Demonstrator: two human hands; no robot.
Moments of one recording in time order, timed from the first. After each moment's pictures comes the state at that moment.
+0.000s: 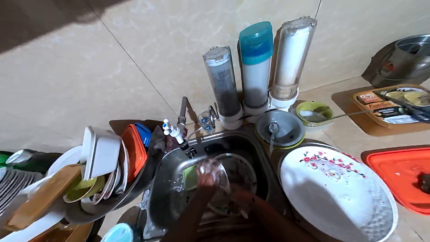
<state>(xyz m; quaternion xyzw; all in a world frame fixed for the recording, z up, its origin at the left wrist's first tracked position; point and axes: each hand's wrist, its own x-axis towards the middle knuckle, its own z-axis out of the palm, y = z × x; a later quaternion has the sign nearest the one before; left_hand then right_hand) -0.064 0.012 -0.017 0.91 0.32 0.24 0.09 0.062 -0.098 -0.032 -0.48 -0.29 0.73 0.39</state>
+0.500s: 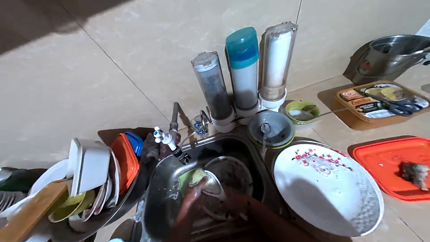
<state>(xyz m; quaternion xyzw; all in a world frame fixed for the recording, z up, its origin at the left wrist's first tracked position) -0.074 -0.004 0.016 0.49 0.56 0.32 0.58 0.062 -0.091 -0.039 -0.52 -0.41 0.69 0.31</state>
